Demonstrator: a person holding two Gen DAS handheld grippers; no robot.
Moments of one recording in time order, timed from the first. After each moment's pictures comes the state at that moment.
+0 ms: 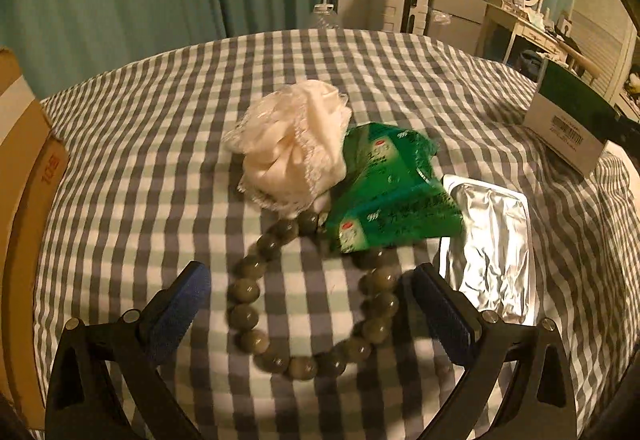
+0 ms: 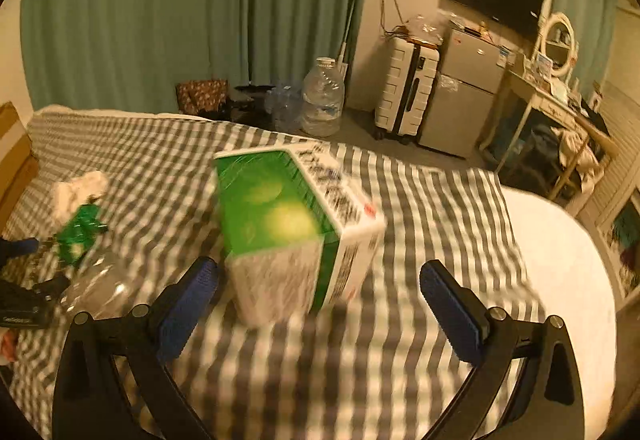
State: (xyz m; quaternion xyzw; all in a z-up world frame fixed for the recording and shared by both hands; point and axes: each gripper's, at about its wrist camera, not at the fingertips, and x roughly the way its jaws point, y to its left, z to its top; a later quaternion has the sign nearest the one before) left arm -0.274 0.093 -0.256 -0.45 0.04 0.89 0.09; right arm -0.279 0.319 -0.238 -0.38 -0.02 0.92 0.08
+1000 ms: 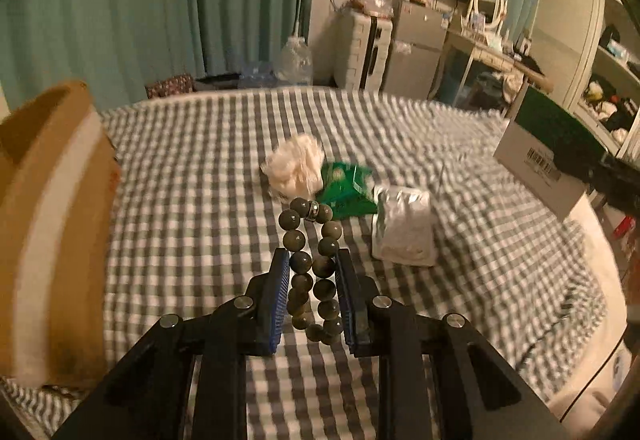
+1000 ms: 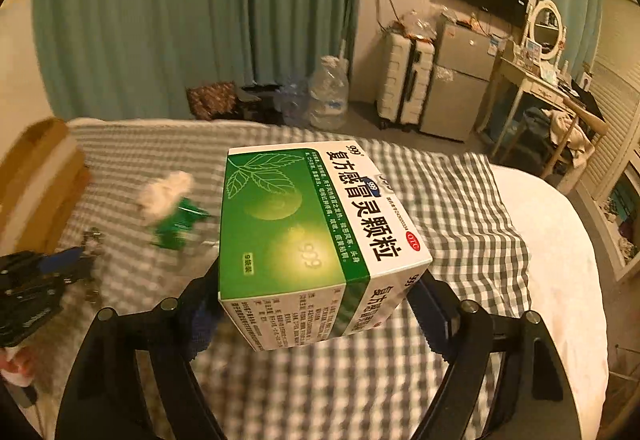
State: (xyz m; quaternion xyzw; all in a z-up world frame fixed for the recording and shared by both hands) left arm -0.189 0.048 -0.146 -0.40 0.02 0.90 0.15; right arm -0.176 0.203 -0.149 -0.37 0.02 0.93 0.09
